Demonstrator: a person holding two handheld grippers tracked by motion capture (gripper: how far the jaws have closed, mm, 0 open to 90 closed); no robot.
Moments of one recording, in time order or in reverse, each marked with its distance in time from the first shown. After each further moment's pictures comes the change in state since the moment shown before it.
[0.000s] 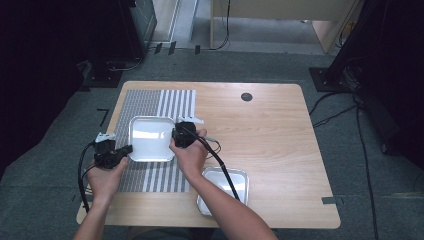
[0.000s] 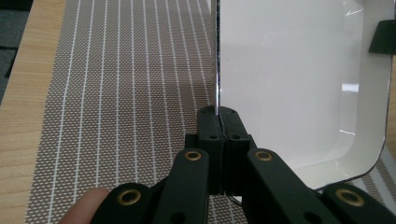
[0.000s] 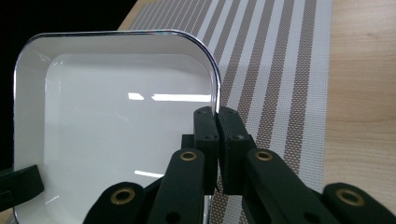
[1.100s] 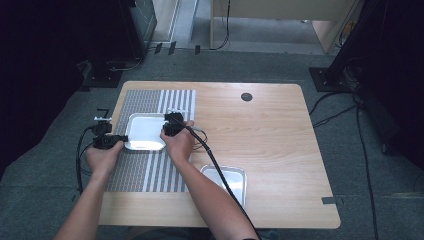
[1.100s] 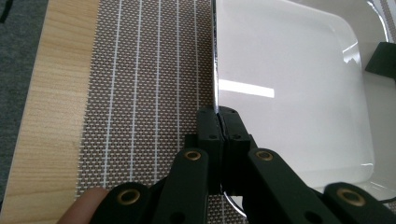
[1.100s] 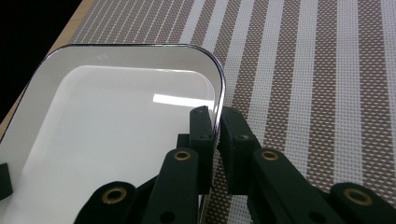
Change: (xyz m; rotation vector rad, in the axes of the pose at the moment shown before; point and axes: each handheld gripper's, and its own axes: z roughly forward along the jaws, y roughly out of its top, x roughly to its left) left arm 0.049 0.040 0.054 0.158 0.024 -0.137; right arm 0.007 0.012 0.086 0.070 -0.068 0.014
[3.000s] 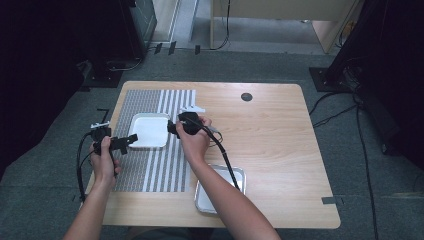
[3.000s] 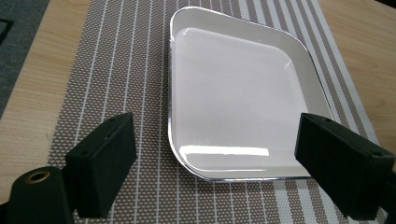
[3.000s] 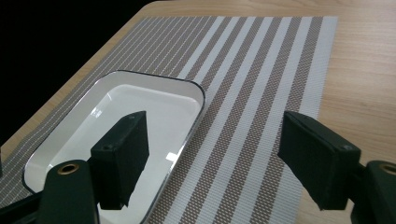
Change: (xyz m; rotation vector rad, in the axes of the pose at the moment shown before) left arm -0.022 -0.023 -0.024 -0.173 -0.056 -0.006; right arm -0.039 0.010 -0.059 -0.125 0.101 -0.173
